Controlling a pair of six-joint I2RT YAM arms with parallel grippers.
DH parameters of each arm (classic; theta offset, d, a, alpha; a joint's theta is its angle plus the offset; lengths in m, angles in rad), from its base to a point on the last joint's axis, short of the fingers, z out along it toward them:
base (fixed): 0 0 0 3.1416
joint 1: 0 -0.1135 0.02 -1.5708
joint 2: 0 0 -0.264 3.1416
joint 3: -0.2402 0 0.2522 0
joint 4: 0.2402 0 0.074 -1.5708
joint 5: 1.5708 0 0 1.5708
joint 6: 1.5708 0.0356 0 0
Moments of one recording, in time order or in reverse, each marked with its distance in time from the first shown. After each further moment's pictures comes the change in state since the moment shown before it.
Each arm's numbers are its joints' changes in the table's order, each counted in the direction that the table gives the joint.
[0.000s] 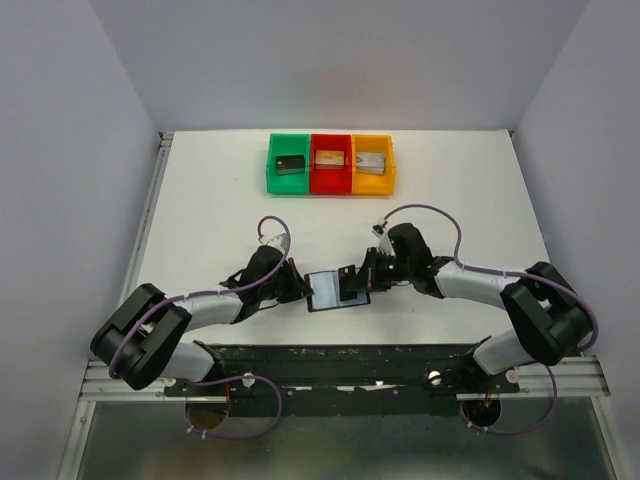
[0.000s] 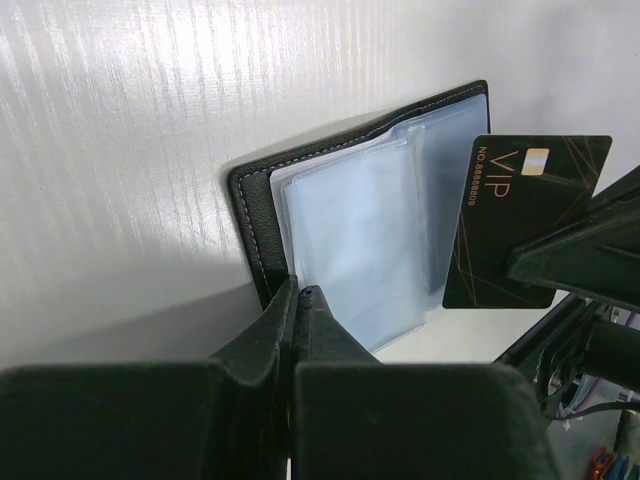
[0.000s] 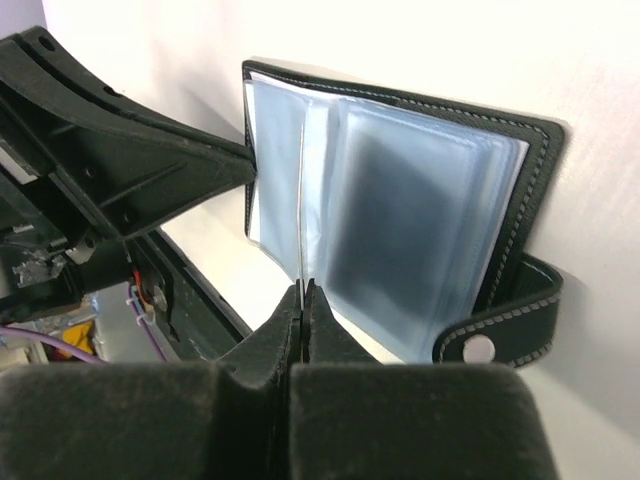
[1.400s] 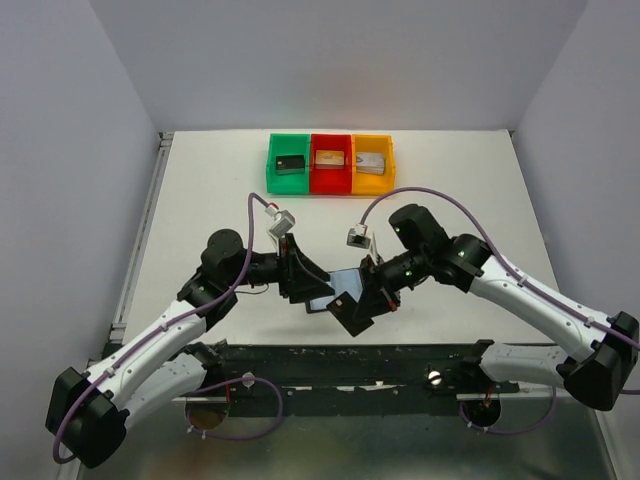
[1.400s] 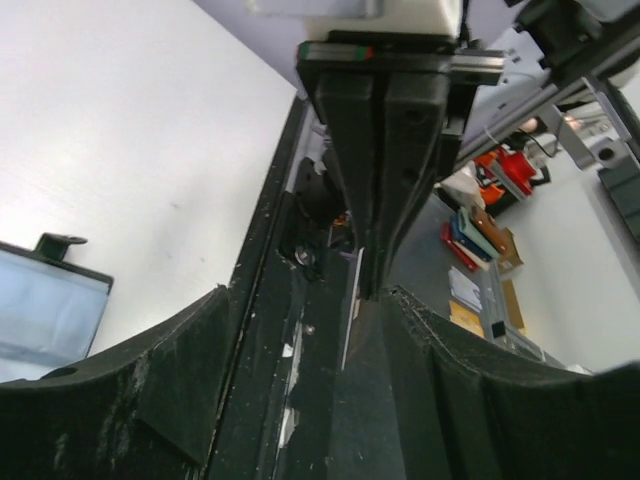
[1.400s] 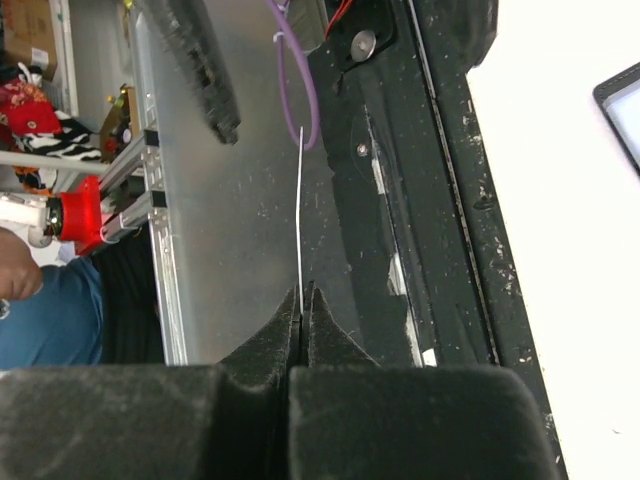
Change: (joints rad) left arm -0.020 0.510 -0.190 0.059 0.646 0.173; right arm -0.176 0.345 -0.432 0.856 -0.389 -0.584
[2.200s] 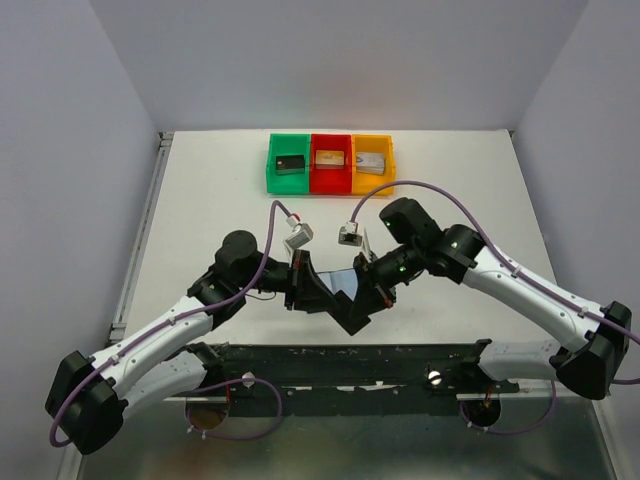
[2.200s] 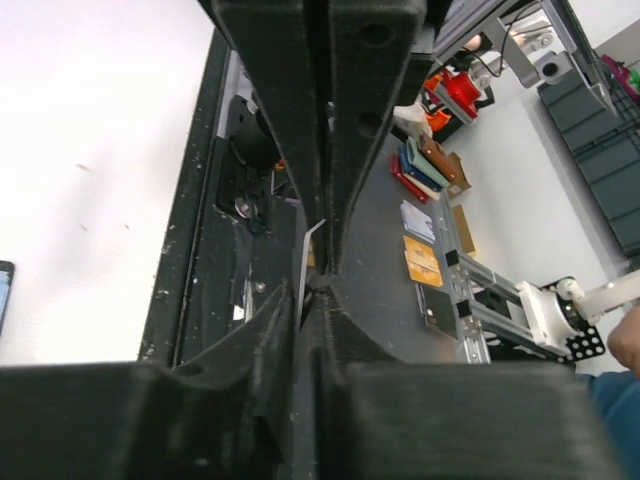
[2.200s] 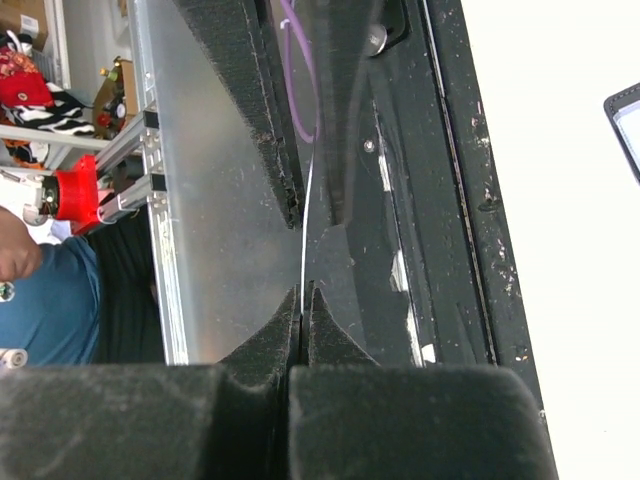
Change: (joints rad) left arm 0.088 -0.072 -0.009 -0.025 0.146 0.008; right arm -0.048 -0.085 -0.115 0.093 0.002 -0.059
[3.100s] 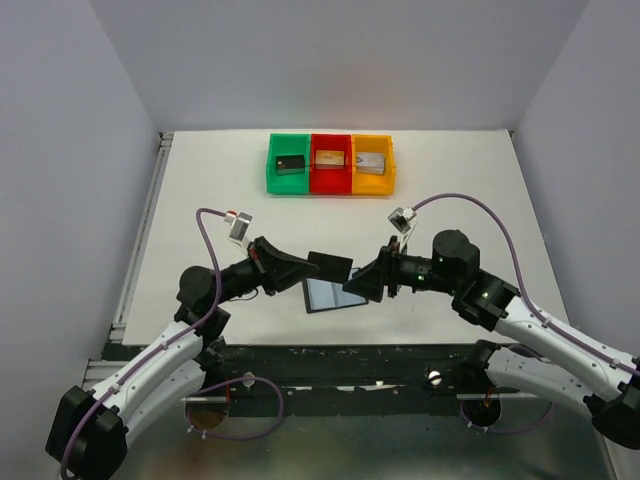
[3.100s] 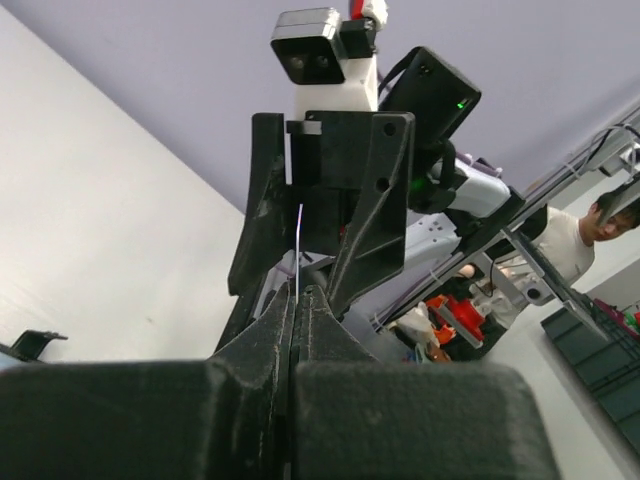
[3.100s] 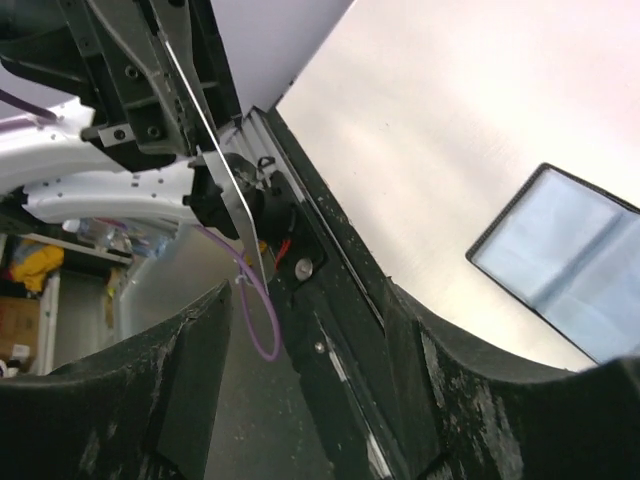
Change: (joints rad) left arm -0.157 0.197 0.260 -0.505 -0.325 -0.380; right arm 0.021 0.386 0.447 -0.706 0.443 0.508
